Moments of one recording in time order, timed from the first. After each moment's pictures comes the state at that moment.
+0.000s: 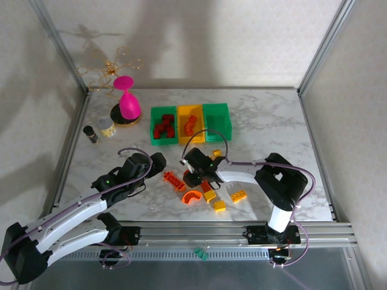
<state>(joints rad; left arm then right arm) -0.69 0.86 0.58 -0.45 -0.34 -1.06 0.96 1.76 0.95 -0.25 0.01 0.13</state>
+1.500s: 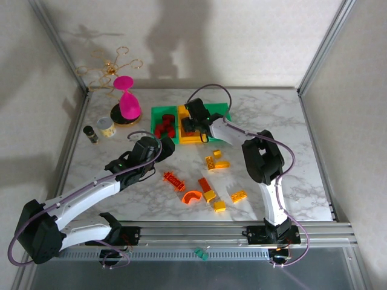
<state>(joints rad) -0.64 1.12 0.74 -0.29 -0.32 -1.00 0.67 2.11 1.62 -0.34 0.14 0.22</state>
